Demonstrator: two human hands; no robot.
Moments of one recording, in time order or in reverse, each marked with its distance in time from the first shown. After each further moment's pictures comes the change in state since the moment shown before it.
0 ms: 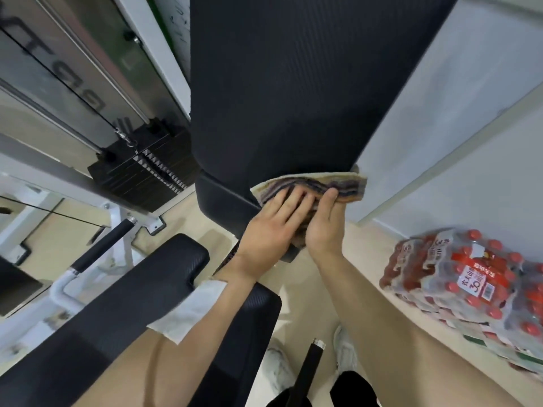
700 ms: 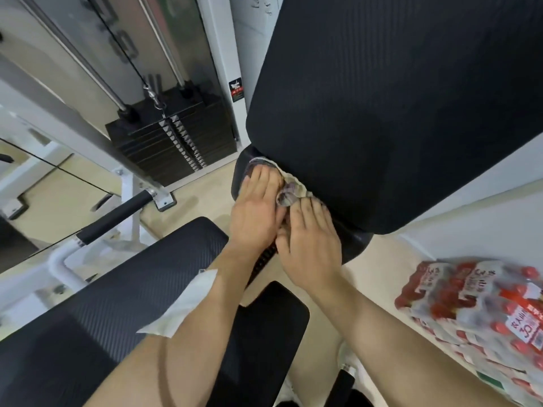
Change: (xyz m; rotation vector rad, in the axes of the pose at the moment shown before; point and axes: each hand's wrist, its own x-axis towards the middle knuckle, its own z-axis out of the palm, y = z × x) left_hand -0.059 -0.099 0.032 -0.140 -0.009 -0.599; right_hand -0.046 0.052 0.095 -1.165 -0.387 -0.603
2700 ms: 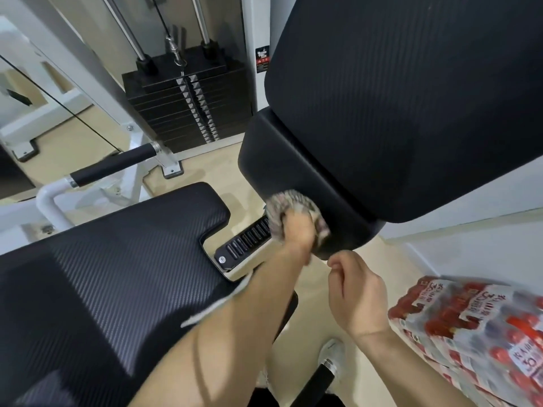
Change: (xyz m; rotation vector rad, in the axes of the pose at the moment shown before) left_hand -0.019 0.075 0.105 -1.134 -0.263 -1.229; right_hand -0.085 0.095 0.025 0.368 0.041 -0.020
